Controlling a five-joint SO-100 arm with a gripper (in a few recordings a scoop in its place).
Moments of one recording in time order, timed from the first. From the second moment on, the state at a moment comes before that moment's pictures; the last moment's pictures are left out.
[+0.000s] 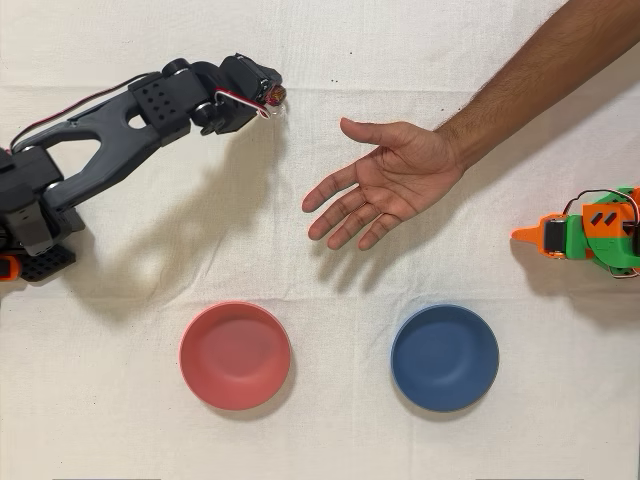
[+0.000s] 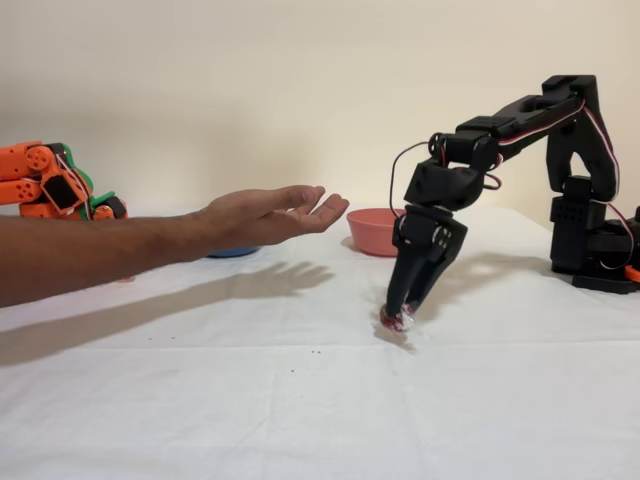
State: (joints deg) arm -31.5 65.9 76.7 48.7 -12.0
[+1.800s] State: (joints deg) arm -11.2 75.4 57.7 49.3 -16.9
